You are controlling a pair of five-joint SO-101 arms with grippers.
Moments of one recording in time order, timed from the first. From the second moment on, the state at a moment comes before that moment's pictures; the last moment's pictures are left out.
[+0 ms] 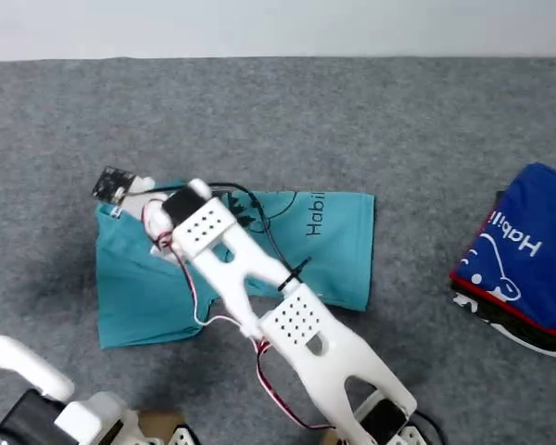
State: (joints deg) left arm -60.9 -11.3 17.8 76.4 -33.8; right arm -49.5 71.7 -78.1 86.9 22.0
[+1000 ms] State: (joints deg) left arm -65.8 -13.1 14.8 74.9 -28.3; right arm -52.3 62.1 -81.9 100.7 19.5
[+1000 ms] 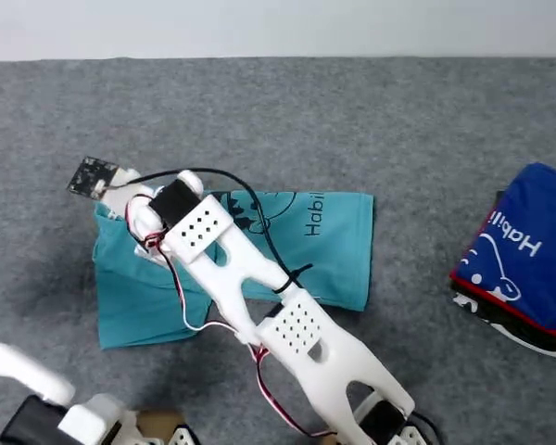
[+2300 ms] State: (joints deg) left arm -66.7 -13.1 12.2 74.9 -26.2; right arm -70.5 53.8 -47.5 92.9 30.7
